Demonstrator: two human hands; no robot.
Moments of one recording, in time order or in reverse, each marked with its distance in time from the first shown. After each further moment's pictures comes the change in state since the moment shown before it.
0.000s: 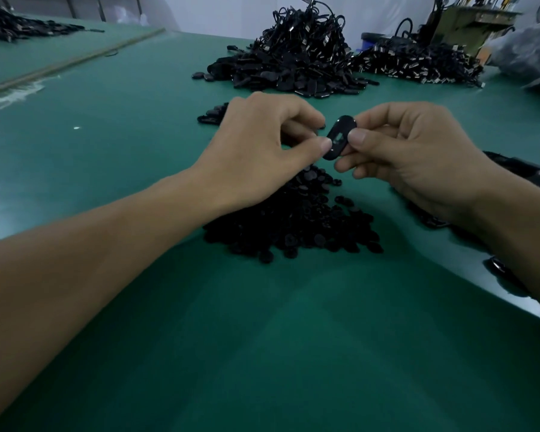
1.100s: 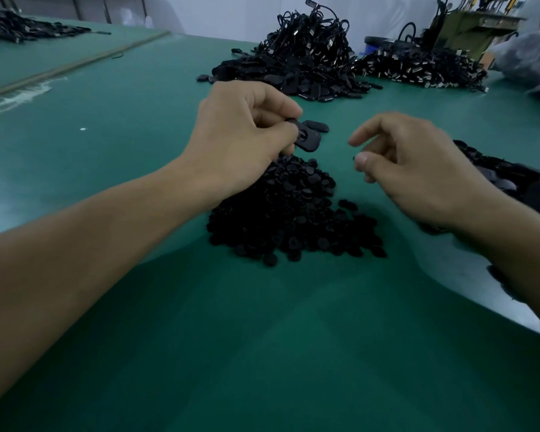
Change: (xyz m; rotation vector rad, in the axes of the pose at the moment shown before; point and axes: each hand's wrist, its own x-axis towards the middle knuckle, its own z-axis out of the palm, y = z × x) left_hand 0.001 -0.005 -0.013 -0.286 0.110 -0.241; right_hand -0.002 0.004 -0.001 -0.838 0.055 -0.150
